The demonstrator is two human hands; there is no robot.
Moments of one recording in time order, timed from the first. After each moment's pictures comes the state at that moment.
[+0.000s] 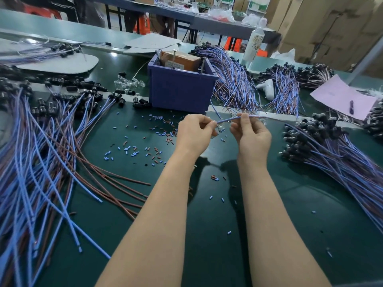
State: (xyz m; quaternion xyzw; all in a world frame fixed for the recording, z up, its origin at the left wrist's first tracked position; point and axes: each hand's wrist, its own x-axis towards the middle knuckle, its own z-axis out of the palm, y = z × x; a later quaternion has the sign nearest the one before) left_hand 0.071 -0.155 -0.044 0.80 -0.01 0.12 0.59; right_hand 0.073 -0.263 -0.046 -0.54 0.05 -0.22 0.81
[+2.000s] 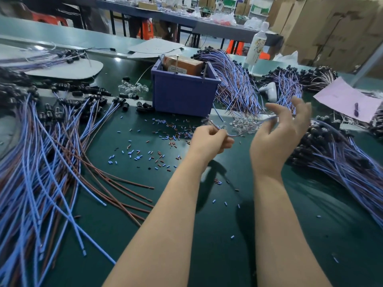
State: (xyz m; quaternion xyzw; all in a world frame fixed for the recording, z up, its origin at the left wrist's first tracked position) left_hand 0.058 -0.172 -0.038 0.67 0.03 -0.04 0.74; right_hand 0.053 -0.278 -0.024 -0.79 0.05 -0.50 0.35
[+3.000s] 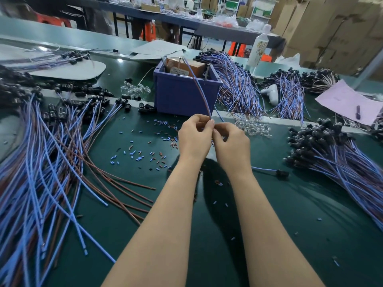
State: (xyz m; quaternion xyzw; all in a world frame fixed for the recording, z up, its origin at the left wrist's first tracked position) left_hand 0.070 -0.155 -0.048 0.73 0.05 0.18 0.66; right_hand 0.054 -0.238 -0.040 -0.89 -0.04 -0.21 0.40
